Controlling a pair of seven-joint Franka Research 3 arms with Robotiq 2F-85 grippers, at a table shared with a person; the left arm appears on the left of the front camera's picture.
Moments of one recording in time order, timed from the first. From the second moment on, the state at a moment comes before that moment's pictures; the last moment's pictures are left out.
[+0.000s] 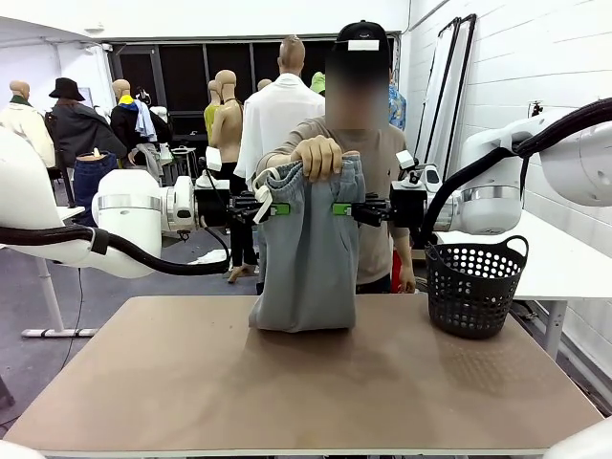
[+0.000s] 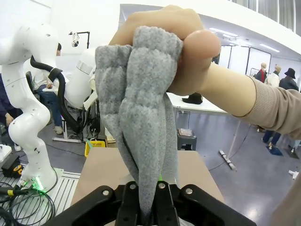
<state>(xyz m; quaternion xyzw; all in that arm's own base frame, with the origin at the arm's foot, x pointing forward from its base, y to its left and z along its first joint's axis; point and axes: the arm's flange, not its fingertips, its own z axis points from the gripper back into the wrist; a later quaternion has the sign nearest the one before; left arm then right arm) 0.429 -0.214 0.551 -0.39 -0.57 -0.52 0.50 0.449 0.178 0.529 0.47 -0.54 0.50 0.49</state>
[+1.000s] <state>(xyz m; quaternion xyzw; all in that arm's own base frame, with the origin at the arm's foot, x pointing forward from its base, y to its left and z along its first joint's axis) 0.429 -0.214 0.551 -0.39 -0.57 -0.52 0.50 0.449 0.178 0.529 0.47 -0.54 0.50 0.49</state>
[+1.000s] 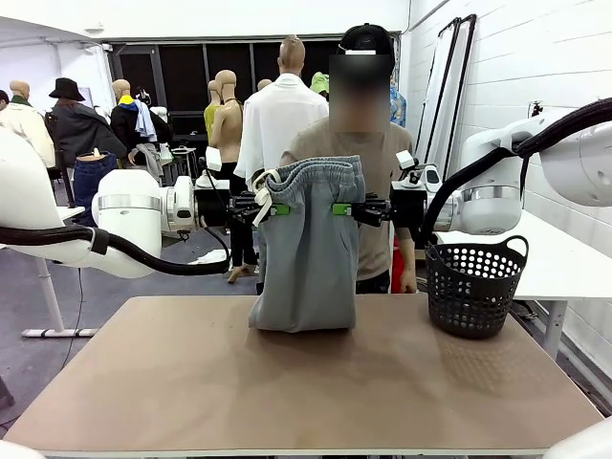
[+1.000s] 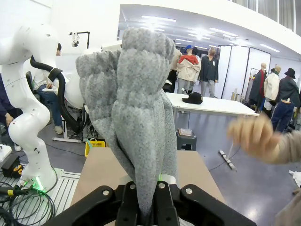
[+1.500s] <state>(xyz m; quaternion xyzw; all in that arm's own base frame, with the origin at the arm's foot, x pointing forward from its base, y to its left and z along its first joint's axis) 0.429 -0.214 0.551 -0.39 -0.57 -0.52 0.50 0.449 0.178 0.529 0.47 -0.54 0.50 0.49</state>
